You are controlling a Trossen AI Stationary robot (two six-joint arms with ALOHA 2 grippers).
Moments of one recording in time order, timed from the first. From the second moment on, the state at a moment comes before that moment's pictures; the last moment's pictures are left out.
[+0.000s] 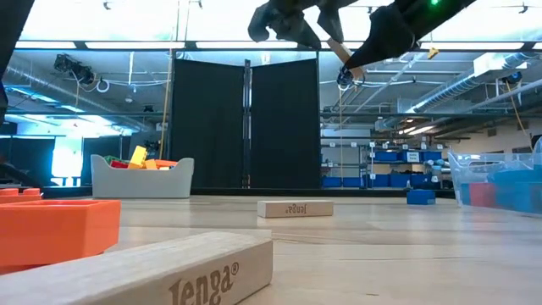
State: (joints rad) left arm -0.17 1.89 1.62 -0.20 -0.93 -0.37; right arm 0.24 1.22 0.82 -0.21 0.91 0.02
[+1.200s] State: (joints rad) left arm -0.13 1.89 1.61 0.11 -0.91 -0.23; right arm 0.25 1.15 0.82 -0.05 1.03 -0.25
